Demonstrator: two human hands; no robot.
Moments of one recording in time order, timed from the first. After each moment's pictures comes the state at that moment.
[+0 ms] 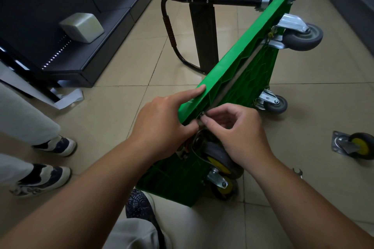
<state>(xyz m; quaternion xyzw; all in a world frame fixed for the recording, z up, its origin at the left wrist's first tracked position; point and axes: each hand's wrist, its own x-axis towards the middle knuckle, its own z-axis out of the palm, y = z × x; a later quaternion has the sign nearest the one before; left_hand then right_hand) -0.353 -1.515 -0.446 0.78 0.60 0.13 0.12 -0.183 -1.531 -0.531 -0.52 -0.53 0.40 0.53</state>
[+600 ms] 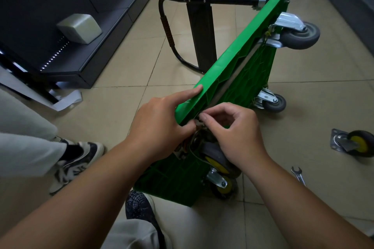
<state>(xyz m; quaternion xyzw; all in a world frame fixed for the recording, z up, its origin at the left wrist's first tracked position) -0.352 -1.516 -0.445 0.78 0.60 0.13 0.11 -0.186 -1.531 -0.536 -0.52 -0.54 0.37 0.55</state>
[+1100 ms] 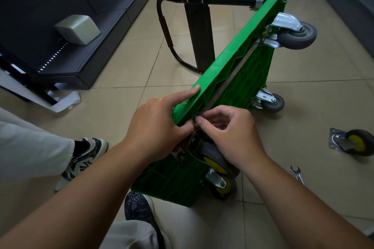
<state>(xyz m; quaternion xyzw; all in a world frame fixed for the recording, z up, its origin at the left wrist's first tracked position) -0.353 -1.516 -0.446 0.78 0.60 0.14 0.11 -0.185 -1.533 -0.531 -0.54 -0.52 0.41 0.52</state>
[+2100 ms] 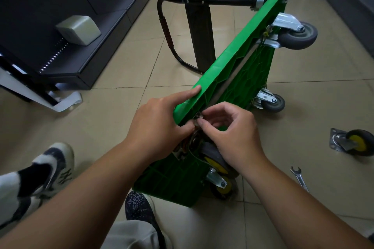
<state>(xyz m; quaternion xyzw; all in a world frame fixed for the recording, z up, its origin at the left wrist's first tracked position) -0.353 -1.514 -0.448 0.78 0.60 0.14 0.11 -0.189 -1.536 -0.532 -0.53 -0.52 0.38 0.56</state>
